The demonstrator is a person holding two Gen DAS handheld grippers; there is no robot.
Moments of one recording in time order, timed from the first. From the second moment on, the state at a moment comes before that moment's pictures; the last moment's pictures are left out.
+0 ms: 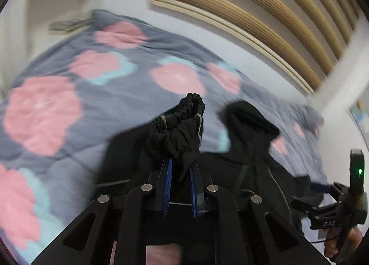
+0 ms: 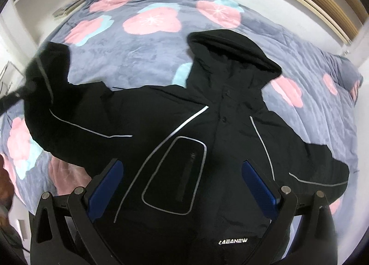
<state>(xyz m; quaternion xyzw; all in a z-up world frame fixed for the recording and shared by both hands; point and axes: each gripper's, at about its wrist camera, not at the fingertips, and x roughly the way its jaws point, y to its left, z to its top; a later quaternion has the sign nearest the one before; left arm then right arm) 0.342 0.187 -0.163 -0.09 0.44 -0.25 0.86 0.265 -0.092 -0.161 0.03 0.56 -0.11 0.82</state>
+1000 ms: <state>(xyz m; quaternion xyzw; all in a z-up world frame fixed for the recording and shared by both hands) 0.314 0.098 -0.284 -0.10 0.63 -0.33 0.70 0.326 -0.122 -0.282 0.24 0.59 0.03 0.77</state>
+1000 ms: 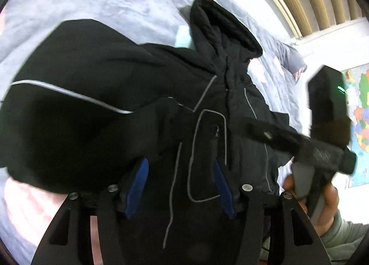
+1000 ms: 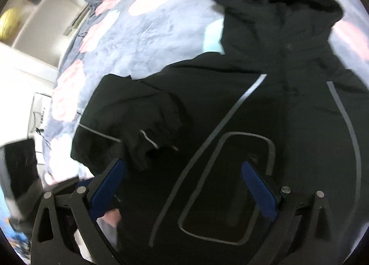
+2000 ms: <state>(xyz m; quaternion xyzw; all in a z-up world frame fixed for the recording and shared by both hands) 0.335 0.093 -0.223 -0.03 0.55 -0.31 0.78 0.279 -0.190 -0.222 0.24 0.50 0.00 0.83</state>
